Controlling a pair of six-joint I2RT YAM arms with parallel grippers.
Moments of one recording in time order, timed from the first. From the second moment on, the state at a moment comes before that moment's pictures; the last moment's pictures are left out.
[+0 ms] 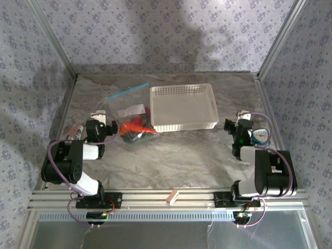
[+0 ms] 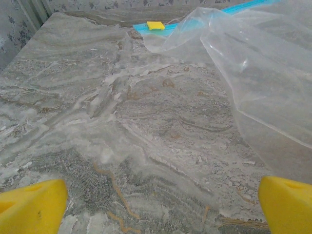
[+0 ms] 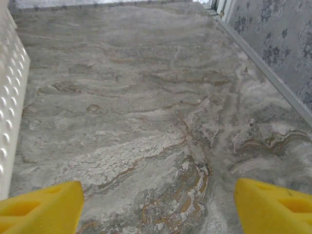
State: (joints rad) left arm -0.01 1.53 0.35 0.78 -0.06 0.01; right arm -0.04 1.40 0.35 0.62 0.19 0.04
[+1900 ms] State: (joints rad) left arm 0.02 1.53 0.40 0.72 -0.04 -0.01; right arm 0.26 2.81 2.43 -1.33 1.54 0.07
